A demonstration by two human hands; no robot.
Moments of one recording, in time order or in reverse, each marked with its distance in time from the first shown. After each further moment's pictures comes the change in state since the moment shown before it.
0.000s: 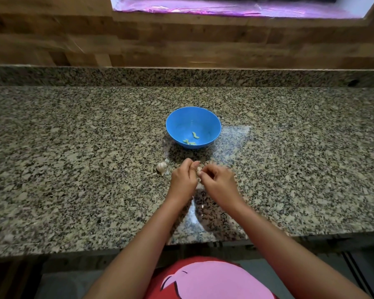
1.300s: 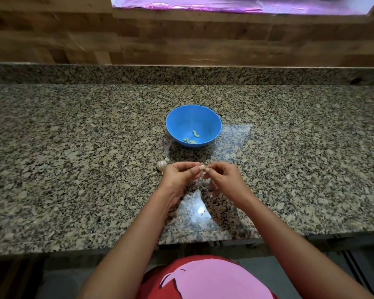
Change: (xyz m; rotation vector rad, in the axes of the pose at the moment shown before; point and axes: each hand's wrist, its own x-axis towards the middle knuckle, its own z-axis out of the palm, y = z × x) left_hand 0.008 0.002 -0.017 -0.916 -0.148 -0.484; right_hand 0.005 0.005 -0.019 0.269 -0.177 0.185
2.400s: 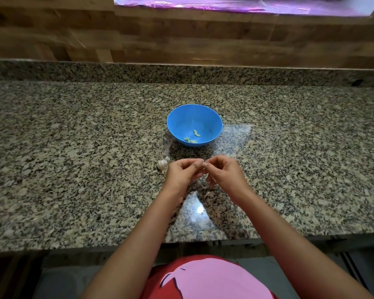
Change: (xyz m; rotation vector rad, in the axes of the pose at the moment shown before) left_hand -0.004 -0.002 0.011 0.137 0.054 0.102; right_hand 0.004 -0.012 0.004 0.068 0.069 -0.010
